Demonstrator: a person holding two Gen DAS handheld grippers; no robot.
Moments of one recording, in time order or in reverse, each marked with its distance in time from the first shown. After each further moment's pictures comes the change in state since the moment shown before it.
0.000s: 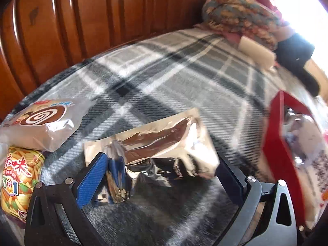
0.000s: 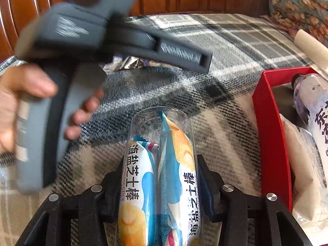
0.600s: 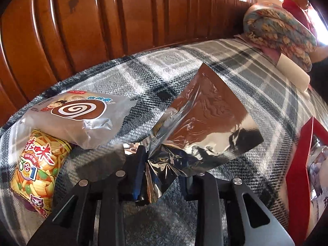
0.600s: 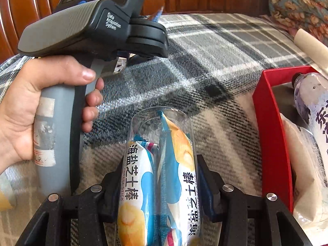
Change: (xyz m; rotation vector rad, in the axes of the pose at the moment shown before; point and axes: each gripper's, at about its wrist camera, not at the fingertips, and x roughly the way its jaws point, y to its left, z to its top) left arm 0.000 0.014 0.001 -0.162 -0.031 0.185; right arm 0.000 0.002 0.000 -0.002 0.001 -0.004
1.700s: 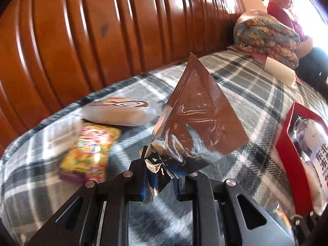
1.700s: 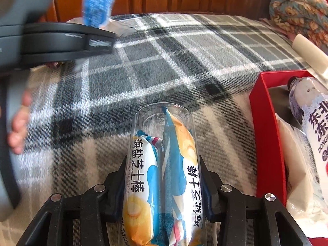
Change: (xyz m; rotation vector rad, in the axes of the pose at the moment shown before) left arm -0.090 0.040 -0.041 0.061 -0.134 0.020; right arm -0.009 0.008 -0.003 -0.050 0.016 -0.043
